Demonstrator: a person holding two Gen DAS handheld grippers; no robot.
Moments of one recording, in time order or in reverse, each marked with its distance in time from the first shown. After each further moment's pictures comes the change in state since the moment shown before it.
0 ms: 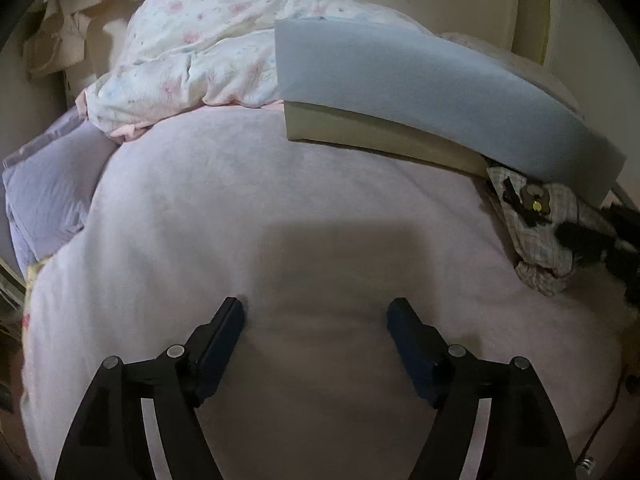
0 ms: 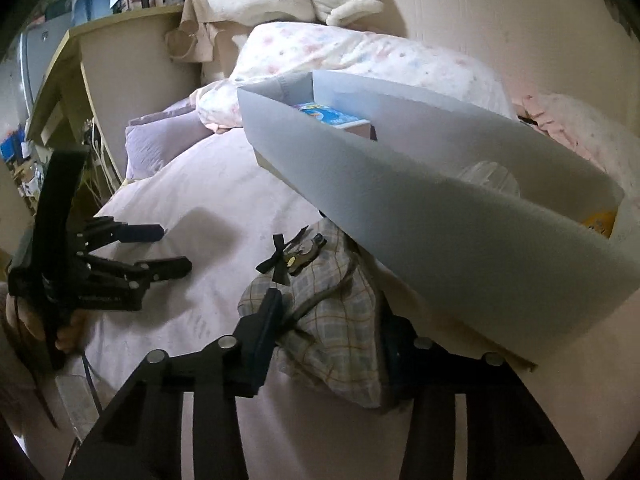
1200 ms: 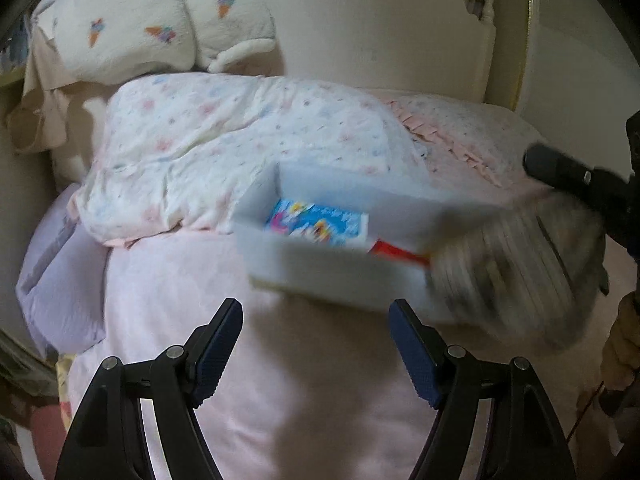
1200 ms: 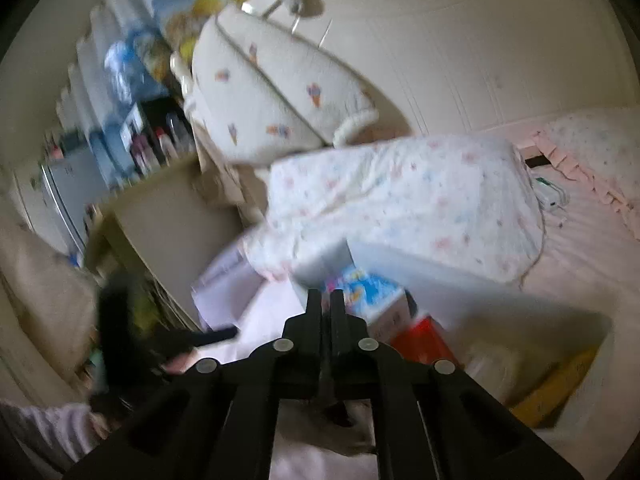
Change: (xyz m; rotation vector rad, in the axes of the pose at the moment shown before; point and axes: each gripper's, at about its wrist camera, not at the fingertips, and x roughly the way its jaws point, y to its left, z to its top) left arm -0.069 -0.022 0.106 0.012 -0.129 -0.105; right arm -0.076 -0.039 0.123 0.265 -0.298 0.288
